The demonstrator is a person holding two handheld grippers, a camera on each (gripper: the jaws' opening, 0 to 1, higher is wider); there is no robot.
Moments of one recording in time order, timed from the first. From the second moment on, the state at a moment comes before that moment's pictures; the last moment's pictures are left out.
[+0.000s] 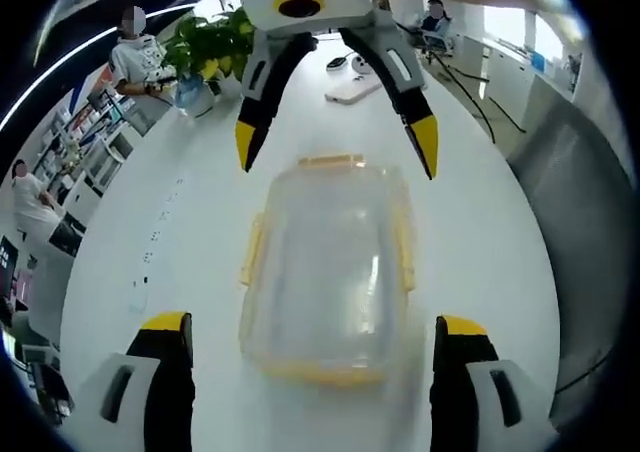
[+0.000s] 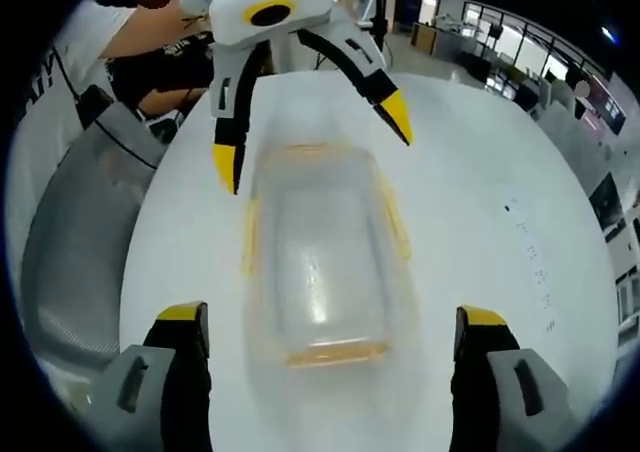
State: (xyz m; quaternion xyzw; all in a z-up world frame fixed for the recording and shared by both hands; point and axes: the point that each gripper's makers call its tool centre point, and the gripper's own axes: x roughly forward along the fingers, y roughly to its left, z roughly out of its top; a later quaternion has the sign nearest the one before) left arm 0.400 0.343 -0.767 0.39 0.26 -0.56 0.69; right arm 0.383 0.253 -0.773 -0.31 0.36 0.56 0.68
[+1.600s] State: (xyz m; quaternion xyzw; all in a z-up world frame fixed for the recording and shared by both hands) left arm 0.245 0.470 -0.686 0.19 0.14 -0.33 0.92; right arm 0.262 0.242 -0.707 -0.22 0.21 0.39 0.87
